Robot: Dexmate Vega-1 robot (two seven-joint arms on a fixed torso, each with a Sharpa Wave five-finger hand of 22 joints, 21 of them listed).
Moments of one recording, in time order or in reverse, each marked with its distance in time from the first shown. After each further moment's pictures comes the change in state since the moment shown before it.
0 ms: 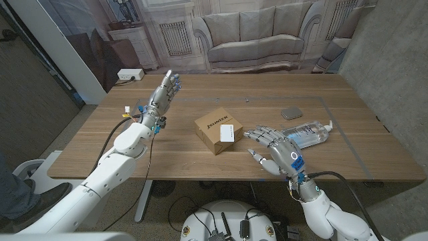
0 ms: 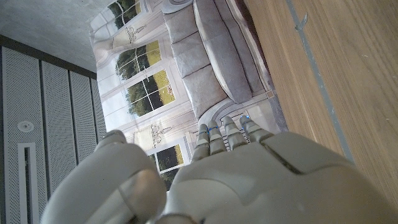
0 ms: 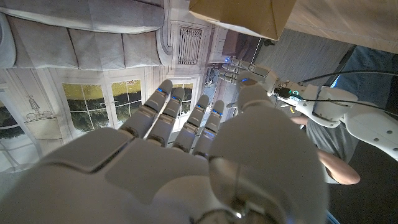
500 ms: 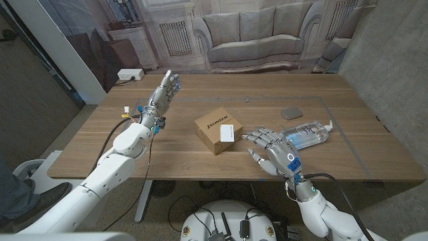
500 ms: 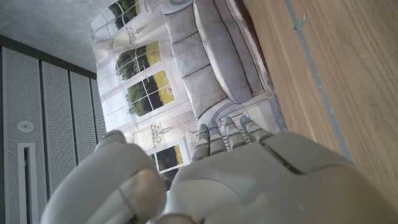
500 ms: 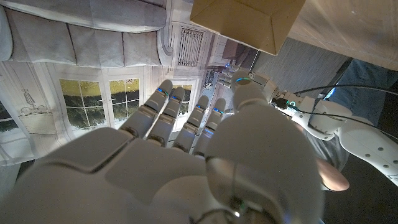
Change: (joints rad) left arm 0.004 0.004 -0.003 0.000 -0.004 -0.001 -0.006; left_hand 0.008 -0.008 0.000 0.000 0.000 0.000 0.000 0.000 0.000 0.000 0.000 0.000 0.000 0.000 0.000 0.000 0.000 0.000 0.000 0.000 0.000; right arm 0.063 0.017 -0.065 0.063 -0.029 -0.034 -0.032; right_hand 0.024 0.024 -0.008 0.008 -0.008 0.029 -0.003 0.009 0.005 -0.015 0.003 -0.012 -0.003 -0.004 0.004 0.005 0.004 0.000 0.000 0.000 0.000
